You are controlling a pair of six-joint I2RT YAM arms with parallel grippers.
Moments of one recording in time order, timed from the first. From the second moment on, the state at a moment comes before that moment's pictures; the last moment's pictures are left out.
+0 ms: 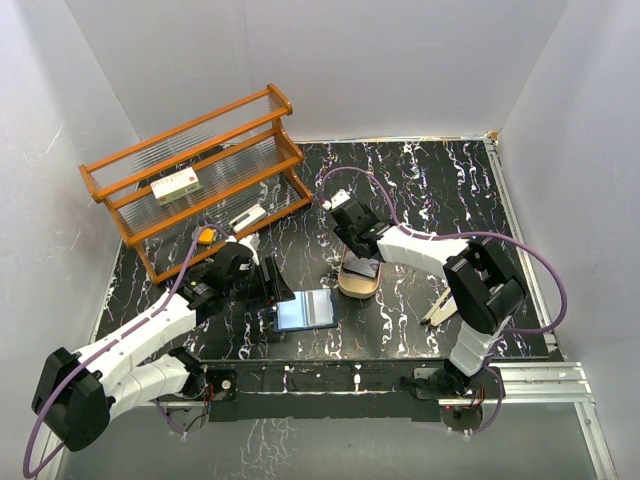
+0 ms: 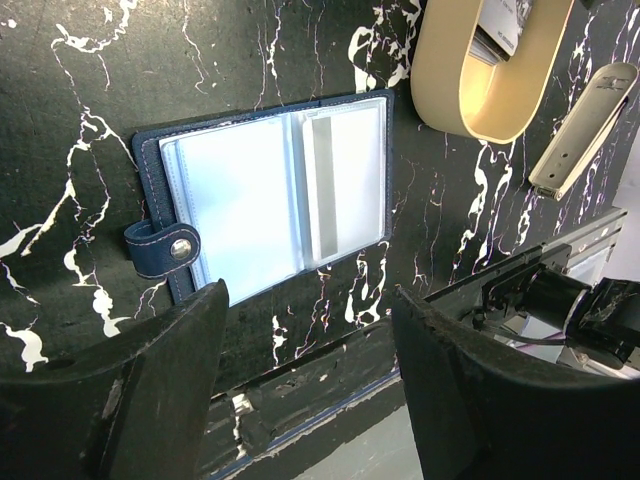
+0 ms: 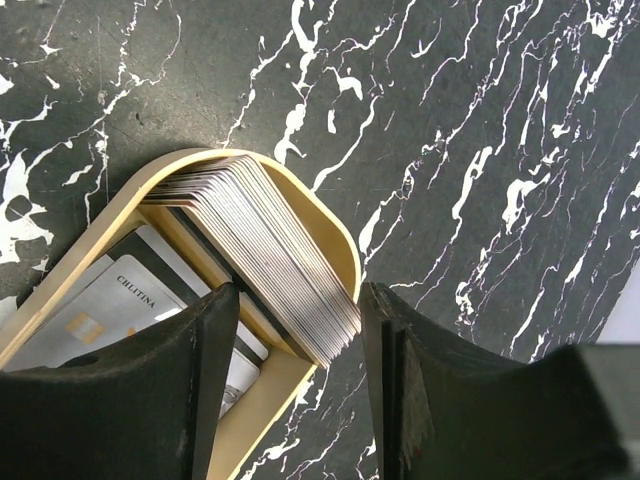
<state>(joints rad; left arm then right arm) -0.64 0.98 0.58 -0.44 0.18 -0.85 0.67 1.73 1.10 -0.30 0.50 -0.19</state>
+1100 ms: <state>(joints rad) -0.64 0.96 0.55 -0.44 0.16 -0.85 0.67 1.74 1.14 -0.36 0.54 -0.18</state>
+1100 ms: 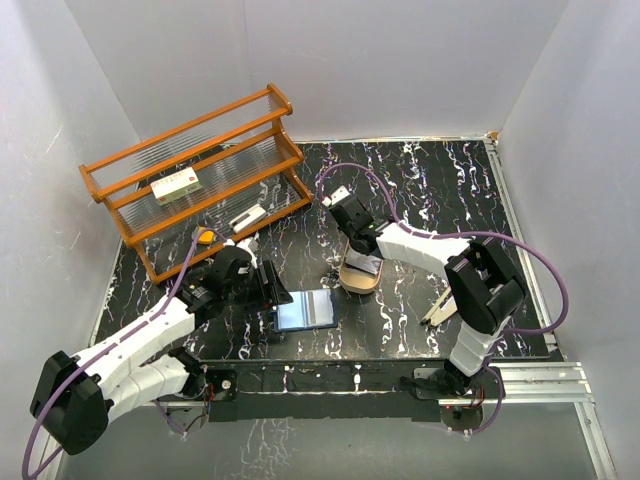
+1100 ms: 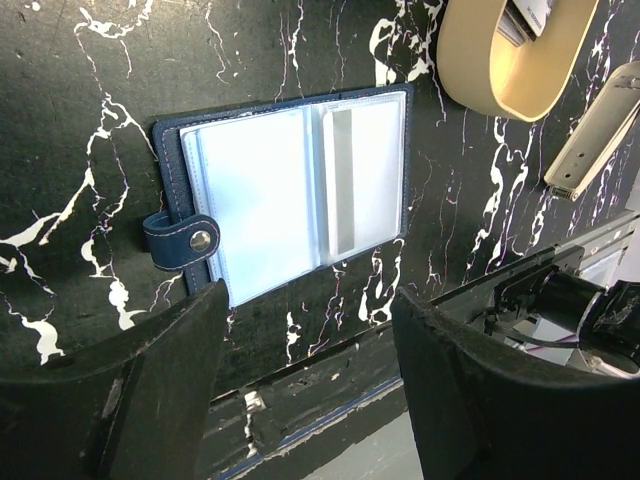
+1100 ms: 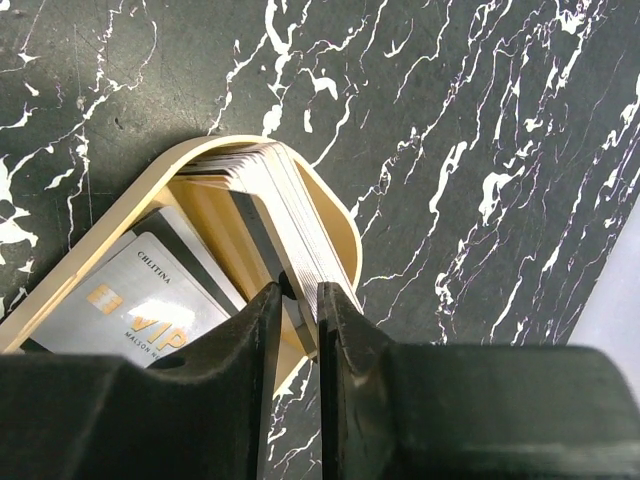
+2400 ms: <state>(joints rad) -0.64 1.07 0.53 -0.46 0.06 -0.83 0.67 1.44 1.24 -0.63 0.13 0.24</state>
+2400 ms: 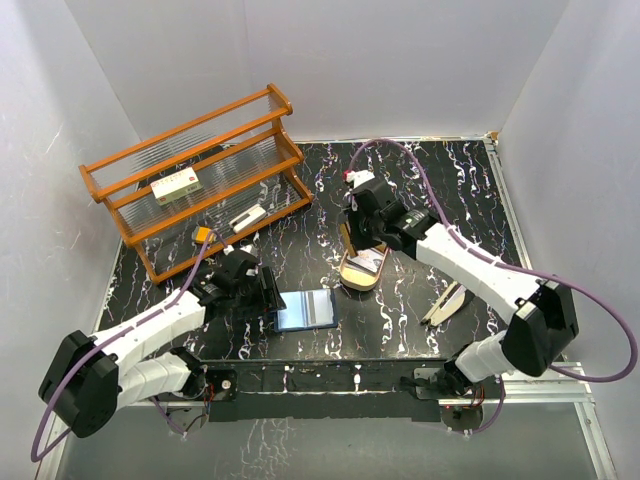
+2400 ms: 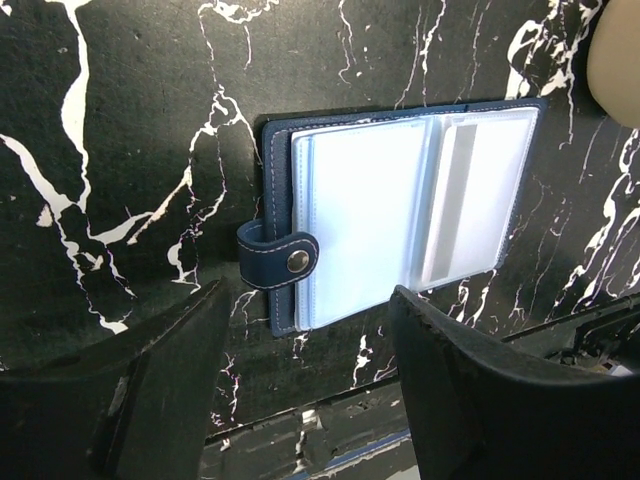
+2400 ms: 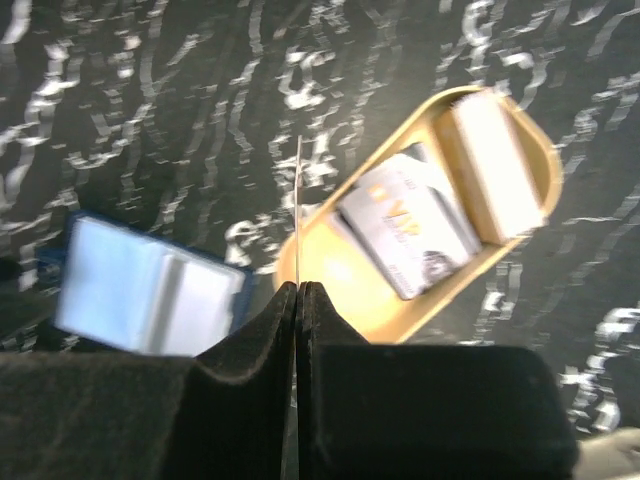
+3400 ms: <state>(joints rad) -0.64 1.21 0.54 -0.42 0.04 -0.83 0.76 1.44 0.79 -0.11 -0.28 0.82</state>
